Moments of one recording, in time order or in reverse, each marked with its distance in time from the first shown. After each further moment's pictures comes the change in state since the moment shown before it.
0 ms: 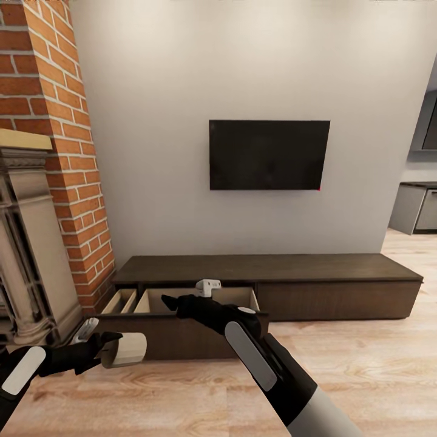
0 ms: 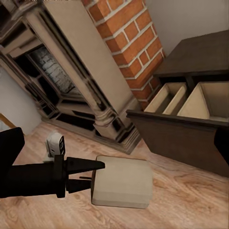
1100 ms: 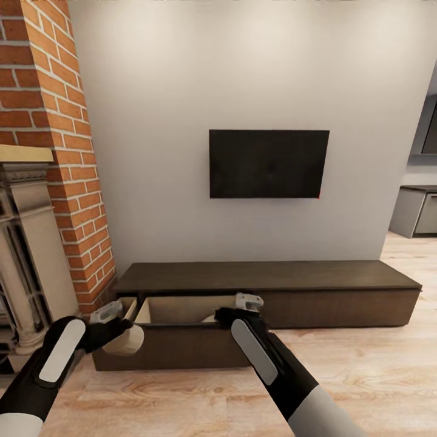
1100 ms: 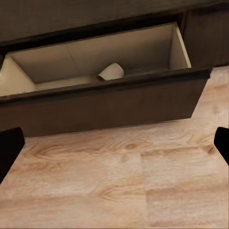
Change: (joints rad) left arm 0.038 -0.193 -0.002 -0.471 -0.060 0.002 0.727; right arm -0.001 0.002 -0.077 0.102 -0.002 0.129 -0.737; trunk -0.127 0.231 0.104
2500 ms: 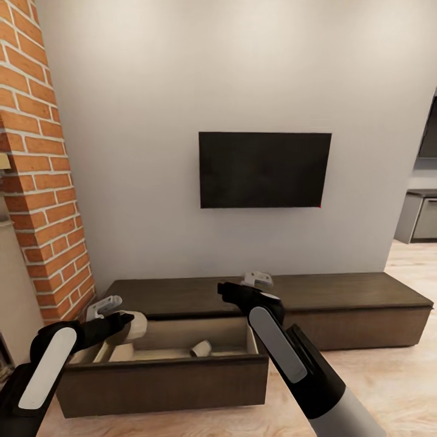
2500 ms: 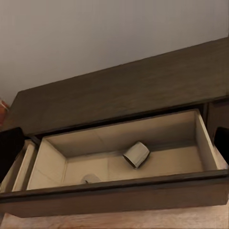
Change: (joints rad) left arm 0.122 -0.007 0.001 -0.307 -0.002 0.005 0.002; right arm 0.000 -0.084 0.003 -0.332 -0.108 0.010 -0.038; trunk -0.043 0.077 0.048
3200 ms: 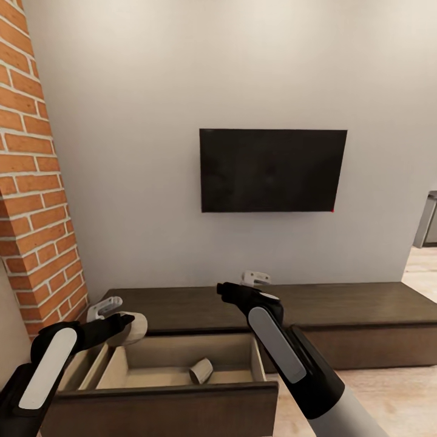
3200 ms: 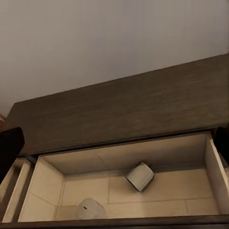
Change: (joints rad) left arm 0.000 0.000 0.000 0.012 0.010 0.000 0.000; right arm 0.000 0.004 0.002 0.002 0.002 0.000 0.000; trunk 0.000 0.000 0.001
